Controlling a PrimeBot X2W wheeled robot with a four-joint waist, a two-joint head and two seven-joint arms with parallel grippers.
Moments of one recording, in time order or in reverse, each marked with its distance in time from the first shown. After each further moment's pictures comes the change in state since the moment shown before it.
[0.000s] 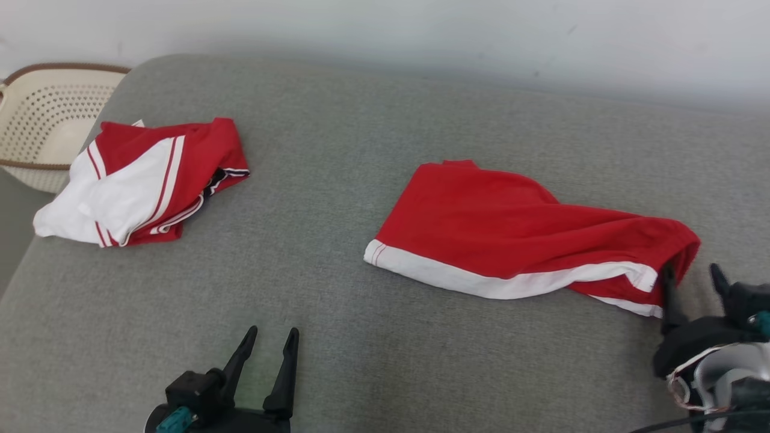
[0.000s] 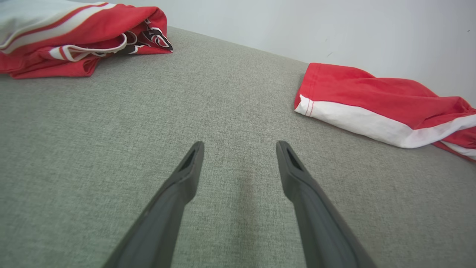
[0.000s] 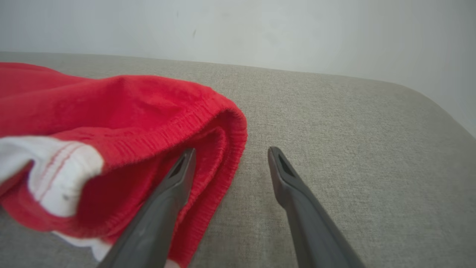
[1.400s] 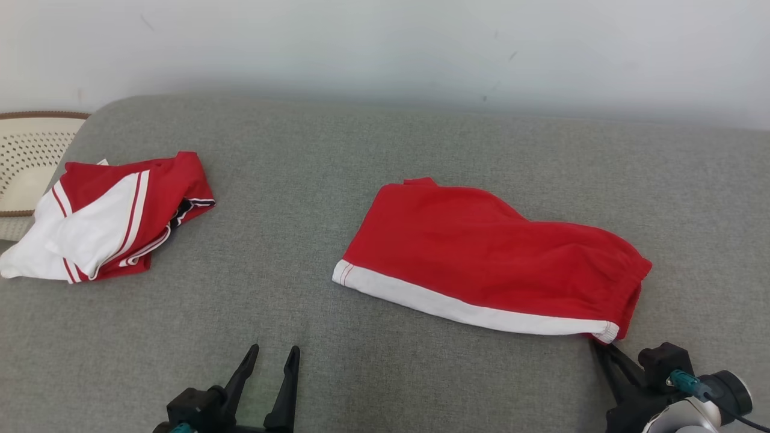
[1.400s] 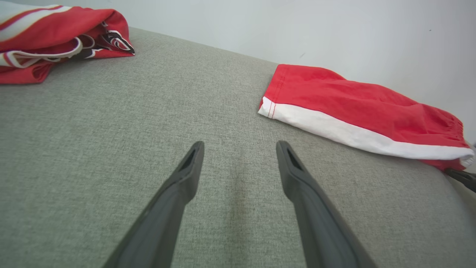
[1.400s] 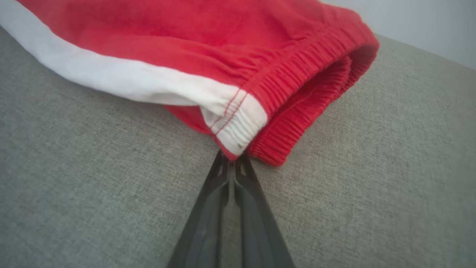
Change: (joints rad) left arm 0.050 0.000 0.006 -0.009 -0.003 -0.011 0.000; right arm 0.141 -0.114 0.590 -0.073 0.259 0.000 0.000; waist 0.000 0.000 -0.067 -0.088
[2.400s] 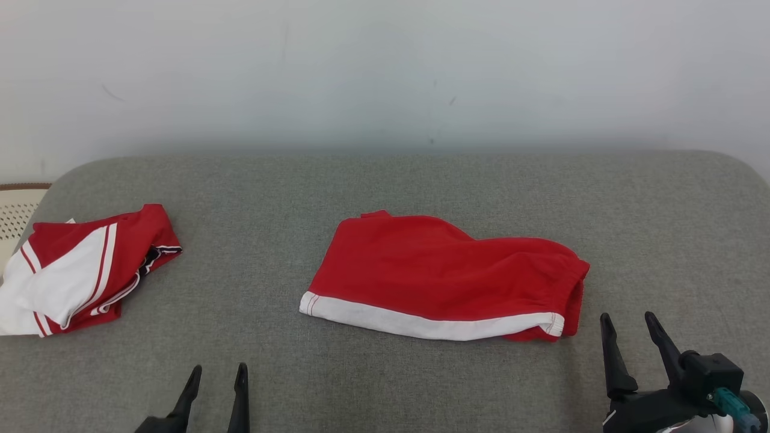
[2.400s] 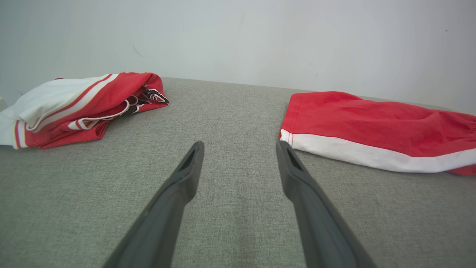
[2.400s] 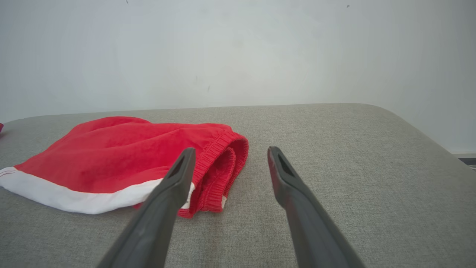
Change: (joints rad) left arm 0.095 0.000 0.153 -0.080 0.152 0.092 0.000; right arm 0.185 0.201 -0.405 -0.328 -0.109 0.000 0.000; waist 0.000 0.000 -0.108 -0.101
